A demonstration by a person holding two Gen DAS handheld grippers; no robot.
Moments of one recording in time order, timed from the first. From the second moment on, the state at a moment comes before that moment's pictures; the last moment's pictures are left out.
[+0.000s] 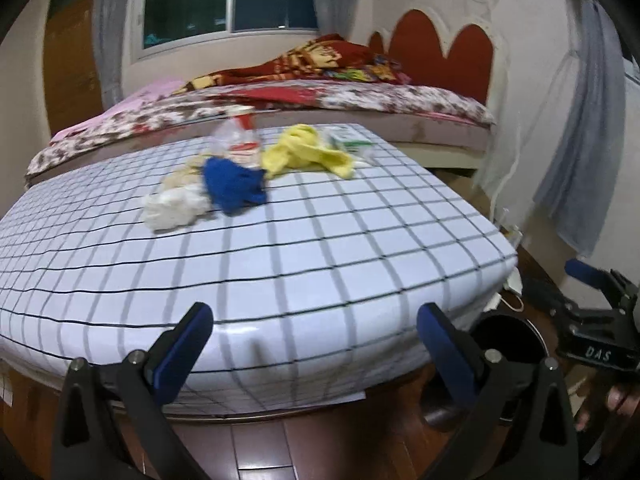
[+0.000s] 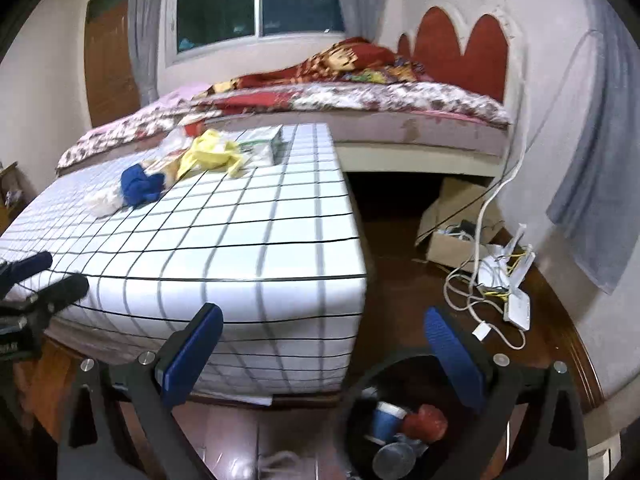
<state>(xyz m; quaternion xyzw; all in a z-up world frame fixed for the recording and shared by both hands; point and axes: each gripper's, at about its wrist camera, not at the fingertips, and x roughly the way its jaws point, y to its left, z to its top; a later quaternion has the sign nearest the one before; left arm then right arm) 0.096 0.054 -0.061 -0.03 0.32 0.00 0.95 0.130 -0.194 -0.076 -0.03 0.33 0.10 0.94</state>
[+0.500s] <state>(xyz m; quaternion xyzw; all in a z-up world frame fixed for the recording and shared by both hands) 0.147 0.166 -0.055 -0.07 0.32 0.09 0.94 0.174 -0.093 -0.047 -0.06 0.32 0.20 0.92</state>
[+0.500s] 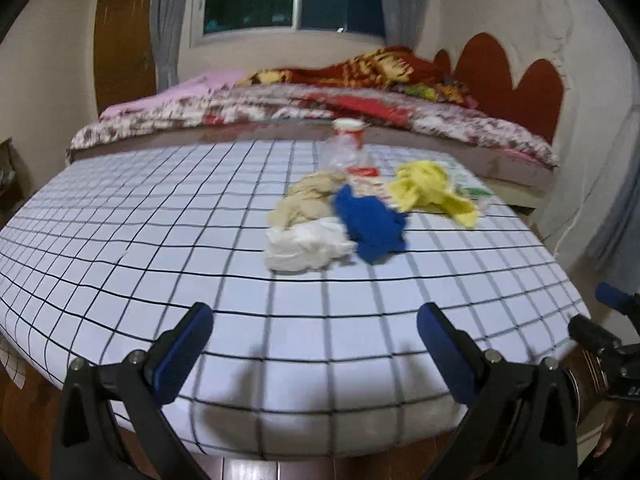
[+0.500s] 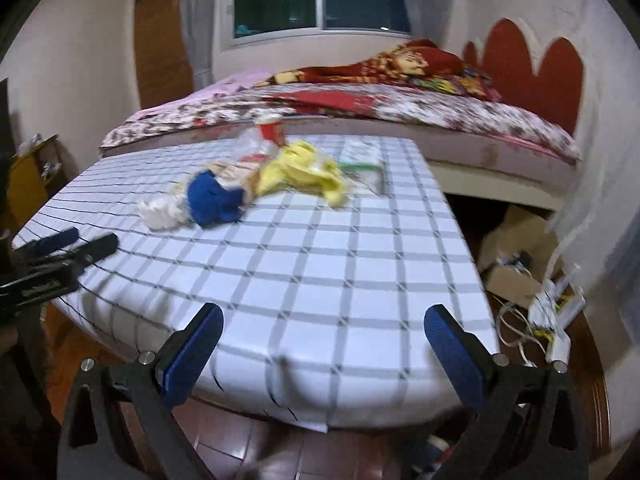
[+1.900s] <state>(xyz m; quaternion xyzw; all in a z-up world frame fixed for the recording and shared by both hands) 0.256 0.191 -0.089 -0.06 0.40 0.05 0.91 0.307 0.010 -0.074 -0.06 0.37 0.27 0.88</state>
